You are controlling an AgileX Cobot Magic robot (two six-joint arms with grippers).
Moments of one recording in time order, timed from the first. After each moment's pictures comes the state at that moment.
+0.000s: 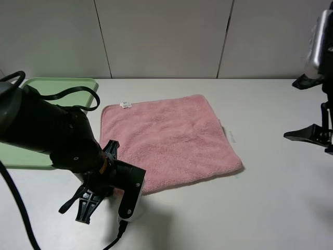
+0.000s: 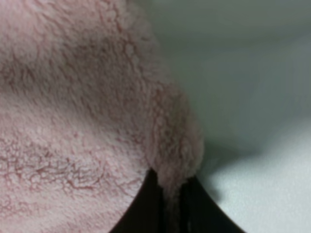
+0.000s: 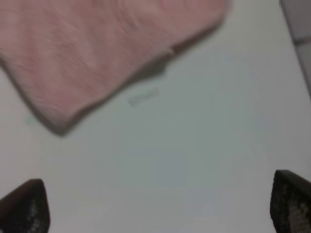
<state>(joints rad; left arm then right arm) -0.85 1.82 -0.69 0.34 0.32 0.67 0.15 1.06 -0.69 0.27 0.73 -1.37</state>
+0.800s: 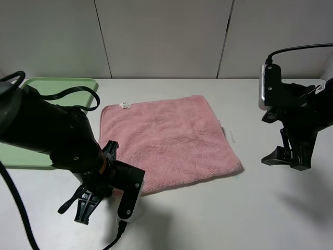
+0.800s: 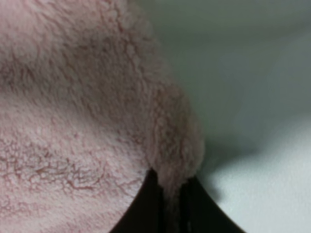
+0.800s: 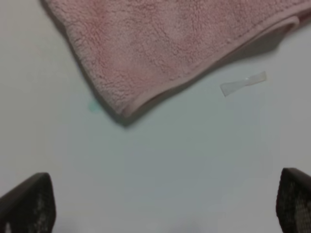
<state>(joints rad) -0.85 1.82 -0.69 0.34 0.34 0.67 0.21 1.39 -0.69 0.26 0.66 -1.35</state>
